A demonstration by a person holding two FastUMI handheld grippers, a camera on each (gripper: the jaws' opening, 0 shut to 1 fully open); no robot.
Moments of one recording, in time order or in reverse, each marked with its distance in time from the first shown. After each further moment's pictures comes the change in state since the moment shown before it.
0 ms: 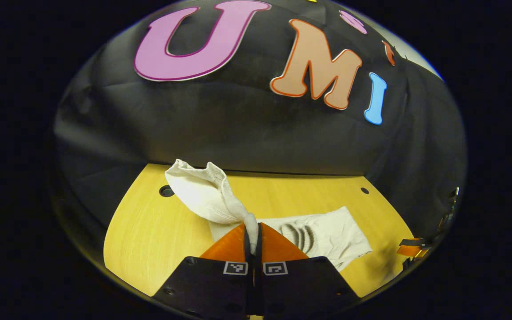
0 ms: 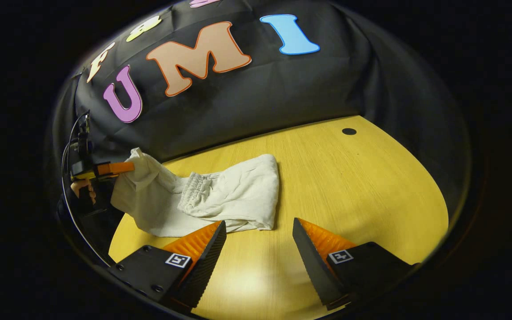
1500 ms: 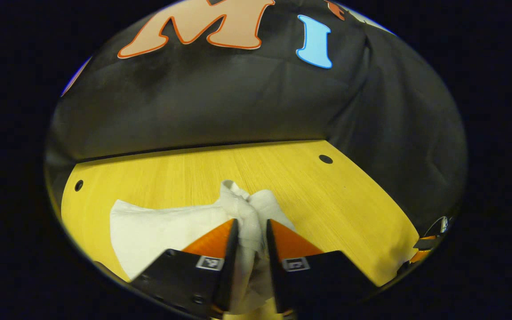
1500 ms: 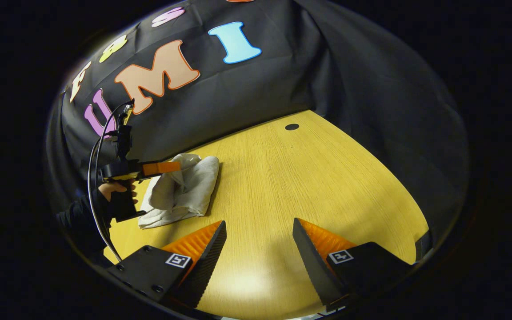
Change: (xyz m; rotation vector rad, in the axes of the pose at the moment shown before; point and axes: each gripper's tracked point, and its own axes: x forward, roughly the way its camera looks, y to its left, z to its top) left arm 0.133 -0.248 -0.098 0.139 0.138 -0.146; right arm -0.065 -0.139 -0.009 0.072 -0.007 -0.096
